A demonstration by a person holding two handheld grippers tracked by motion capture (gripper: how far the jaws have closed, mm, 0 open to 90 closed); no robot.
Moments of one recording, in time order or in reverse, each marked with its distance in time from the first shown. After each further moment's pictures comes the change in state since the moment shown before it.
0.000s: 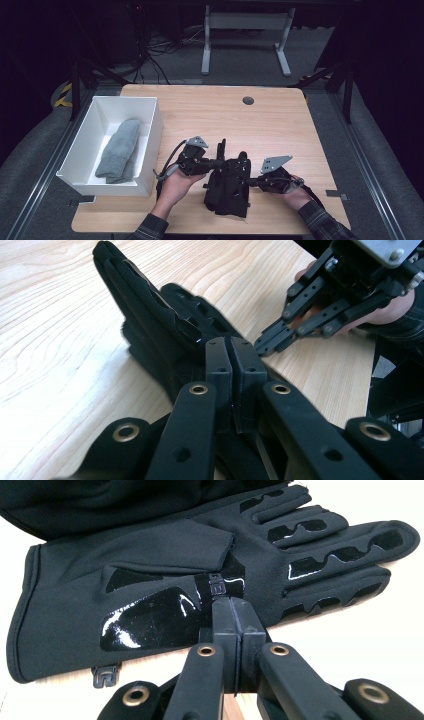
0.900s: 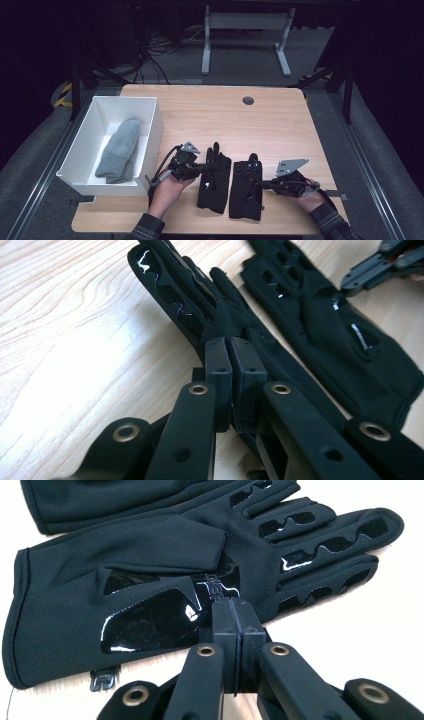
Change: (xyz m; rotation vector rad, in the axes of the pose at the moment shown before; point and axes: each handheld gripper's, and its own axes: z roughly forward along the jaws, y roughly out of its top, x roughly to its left) left arm 0.013 -0.026 -0.007 0.077 0.147 -0.023; right arm -0.006 -0.028 -0.031 0.016 -0.031 0.021
